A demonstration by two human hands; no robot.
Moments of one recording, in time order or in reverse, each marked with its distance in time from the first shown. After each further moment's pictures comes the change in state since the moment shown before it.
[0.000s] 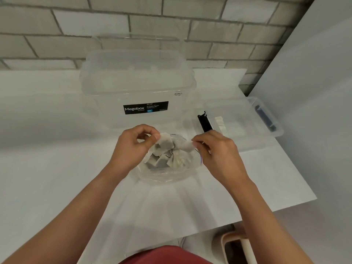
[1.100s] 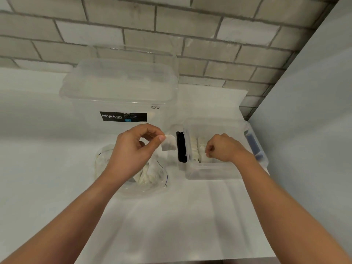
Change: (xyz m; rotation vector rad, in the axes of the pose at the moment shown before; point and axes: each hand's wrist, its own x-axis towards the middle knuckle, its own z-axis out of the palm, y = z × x) left_hand 0.006 0.074 0.100 0.095 0.228 0.132; right_hand 0.117 0.194 -0.012 -0.342 -0.742 0.128
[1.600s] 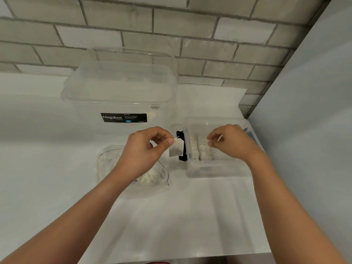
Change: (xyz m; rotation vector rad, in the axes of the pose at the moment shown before) left_hand 0.000 0.008 0.012 0.045 -0.101 -0.011; right_hand -0.047 -0.007 -0.033 0.253 0.251 -0.074
